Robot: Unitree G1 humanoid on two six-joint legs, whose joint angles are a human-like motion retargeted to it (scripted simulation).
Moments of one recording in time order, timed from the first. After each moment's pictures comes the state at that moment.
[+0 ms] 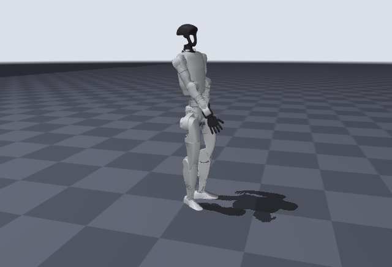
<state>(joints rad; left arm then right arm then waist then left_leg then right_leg) 0.08 0.16 0.14 1.65 -0.07 0.04 -0.17 -0.38 0.00 0.00 1.44 -0.49 0.04 0.26 -0.04 0.01 -0.09 0.02 0.05 0.45 0.11 -0.11 -0.07 0.08 0.01 -0.42 0.03 -0.07 -0.07</state>
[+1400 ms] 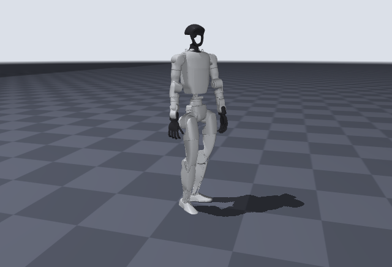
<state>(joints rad) -0.29 0.03 -0.16 1.67 -0.08 0.01 -0.05 0.06 -0.14 -0.06 1.35 -0.66 0.09 0.17 -0.22 -0.02 -0.02 0.13 -0.01 0.60 0.07 -0.21 0.00 0.01 -0.04 -0.28 0.17 -0.04 -0.01</state>
